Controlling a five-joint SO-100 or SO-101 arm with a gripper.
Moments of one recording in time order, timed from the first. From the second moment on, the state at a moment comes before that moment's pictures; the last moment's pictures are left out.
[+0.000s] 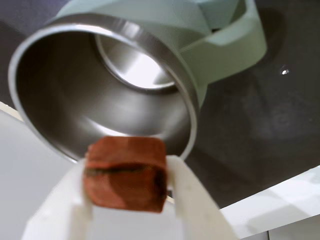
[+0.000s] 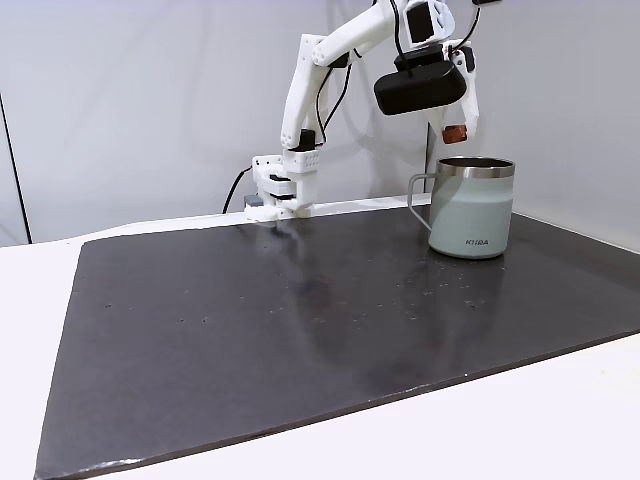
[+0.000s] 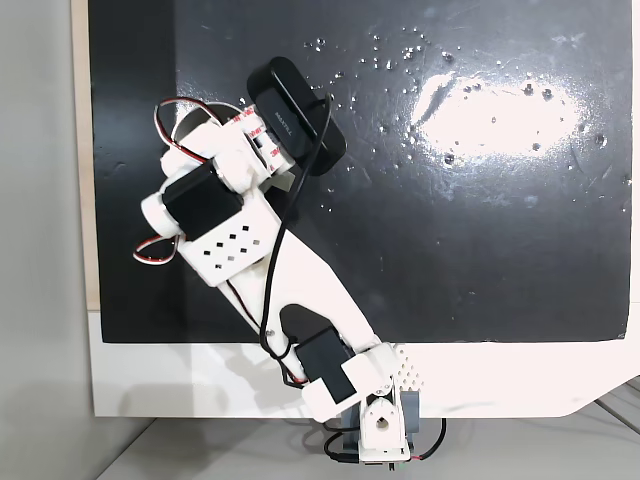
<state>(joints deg) -29.6 80.1 47.1 100.1 -4.5</state>
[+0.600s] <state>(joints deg) -29.3 80.1 47.1 100.3 -4.0</state>
